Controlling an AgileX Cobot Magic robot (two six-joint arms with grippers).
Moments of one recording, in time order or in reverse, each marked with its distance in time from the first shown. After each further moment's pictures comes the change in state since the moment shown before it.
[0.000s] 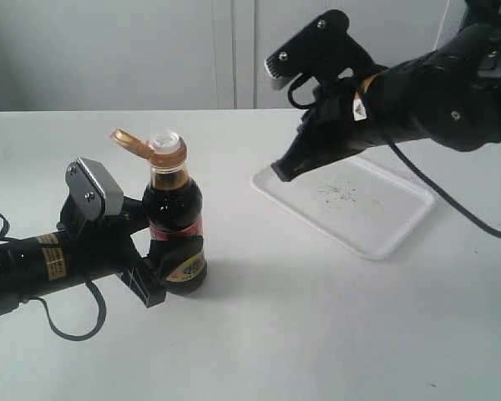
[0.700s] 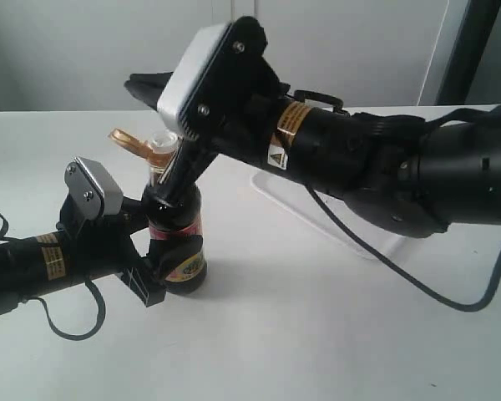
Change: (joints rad) left arm 0.000 0.000 0.000 0.004 0.000 -0.010; right arm 0.150 0.098 0.132 -0.207 -1.053 -0.037
